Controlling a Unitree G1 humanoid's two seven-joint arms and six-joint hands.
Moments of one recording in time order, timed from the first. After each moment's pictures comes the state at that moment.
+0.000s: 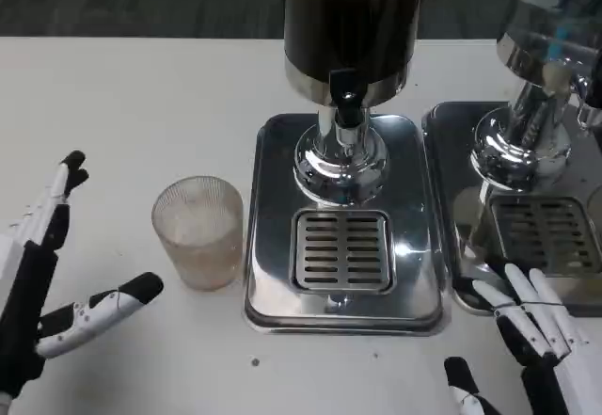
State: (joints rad) left arm 0.16 0.54 0.07 0.37 0.48 -0.65 0.32; right arm 0.55 -0.38 0.20 -0.04 -0.91 -0.45 -0.72
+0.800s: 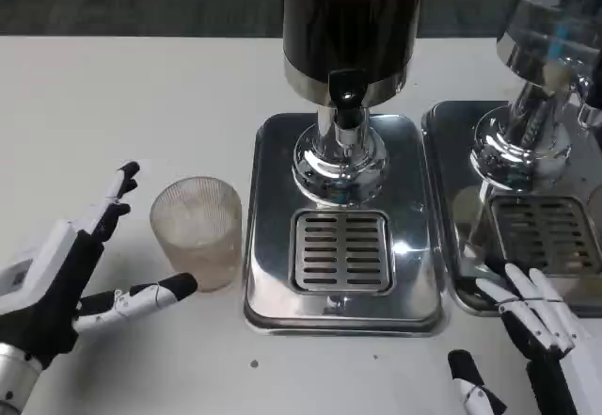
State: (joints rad) left arm -0.06 0.58 -0.06 0.66 0.50 -0.70 0.26; right arm 0.52 -0.39 0.20 0.00 -0.85 -0.47 -0.71
